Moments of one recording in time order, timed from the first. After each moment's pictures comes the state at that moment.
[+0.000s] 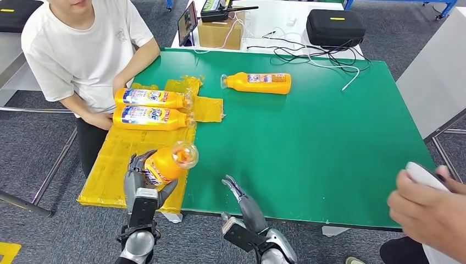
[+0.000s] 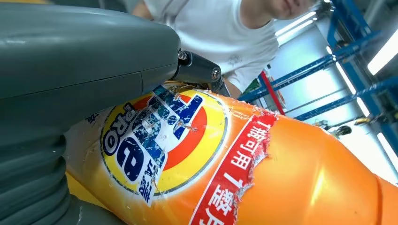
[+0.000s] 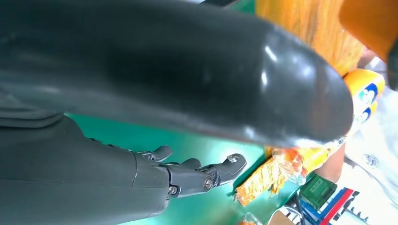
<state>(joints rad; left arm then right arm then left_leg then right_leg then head) -0.03 -0.18 -0.13 -1.23 -0.34 0.69 -0.63 -0.13 0.13 0.52 -0.93 0.41 -0.30 -0.56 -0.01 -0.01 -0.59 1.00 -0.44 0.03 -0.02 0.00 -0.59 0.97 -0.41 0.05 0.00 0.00</state>
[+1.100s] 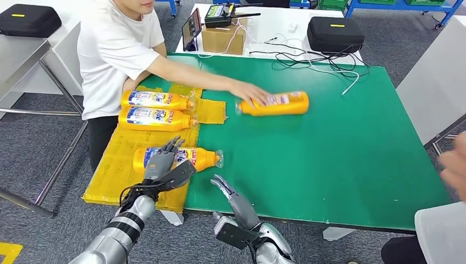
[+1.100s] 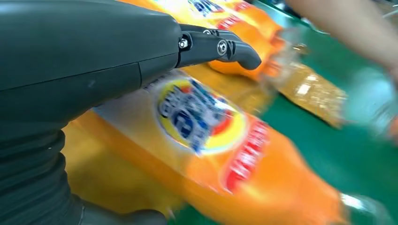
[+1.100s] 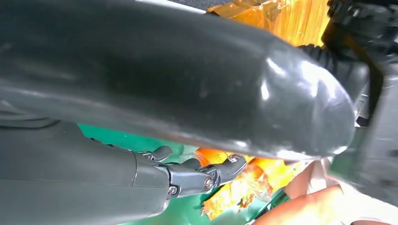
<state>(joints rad) -0.36 -0.11 -0.12 -0.72 -0.75 0.23 -0.31 -0.18 0.18 0.50 -0.87 0.46 -0.23 -0.60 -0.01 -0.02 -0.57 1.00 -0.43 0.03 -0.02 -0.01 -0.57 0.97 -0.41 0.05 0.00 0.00</state>
